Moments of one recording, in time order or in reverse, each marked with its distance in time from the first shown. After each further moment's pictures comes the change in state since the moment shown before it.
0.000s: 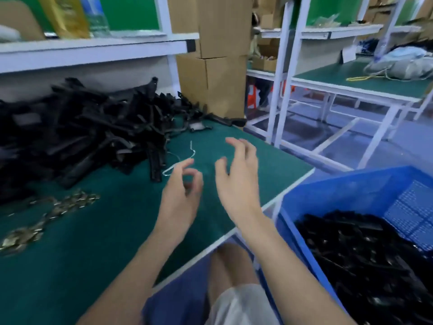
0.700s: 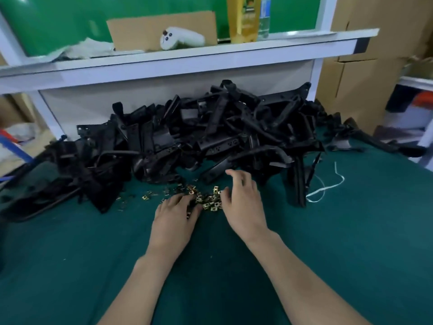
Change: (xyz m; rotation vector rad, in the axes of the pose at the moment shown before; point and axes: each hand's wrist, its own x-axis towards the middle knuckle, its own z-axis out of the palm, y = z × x) left_hand 0.001 -0.121 -0.271 0.938 0.188 -0.311; right_hand -0.035 -0.106 0.266 -0.046 -0.548 -0.318
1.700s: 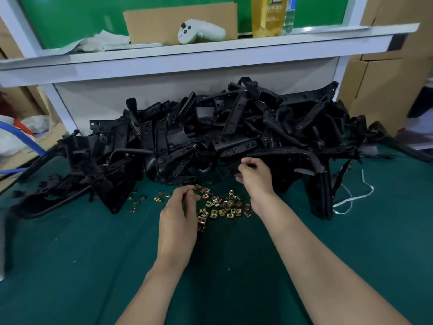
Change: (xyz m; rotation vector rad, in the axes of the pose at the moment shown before) left_hand 0.008 -0.007 0.001 -0.581 0.291 -0.167; right_hand 0.081 -0.014 0.014 0.972 0.016 0.560
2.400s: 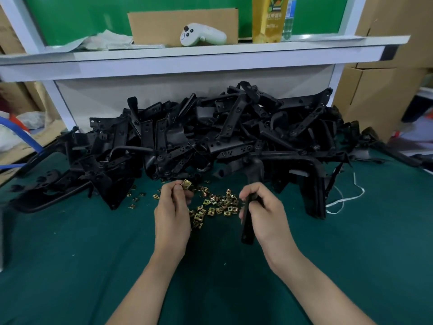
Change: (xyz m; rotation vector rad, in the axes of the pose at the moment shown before) left_hand 0.002 0.005 -0.002 -0.228 0.097 -0.040; right_hand -0.104 0.007 -0.047 -0.150 -0.230 -0.240
